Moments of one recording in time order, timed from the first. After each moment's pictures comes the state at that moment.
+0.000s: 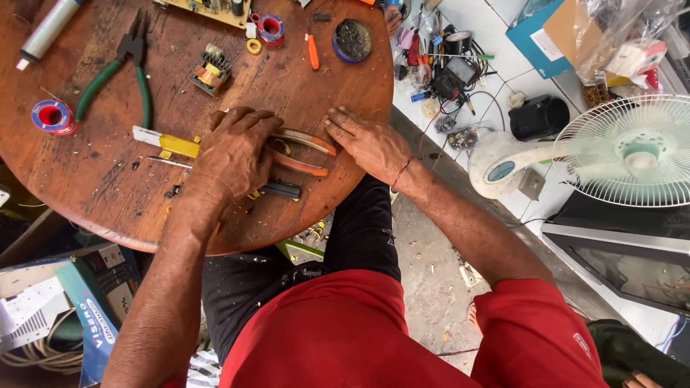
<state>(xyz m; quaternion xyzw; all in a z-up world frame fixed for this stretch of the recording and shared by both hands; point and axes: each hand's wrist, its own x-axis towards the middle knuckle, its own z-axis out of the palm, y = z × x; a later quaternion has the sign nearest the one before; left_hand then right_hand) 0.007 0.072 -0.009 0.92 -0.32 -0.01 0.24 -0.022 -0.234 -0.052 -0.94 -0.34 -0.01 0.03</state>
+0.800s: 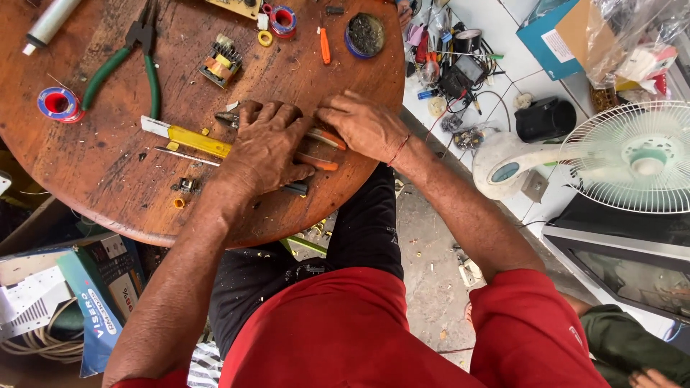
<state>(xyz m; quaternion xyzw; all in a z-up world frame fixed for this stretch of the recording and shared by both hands) 0.012 0.039 -0.007 0.91 -0.34 -0.16 0.16 0.009 -0.191 0.002 -0.93 -0.34 0.06 0.09</state>
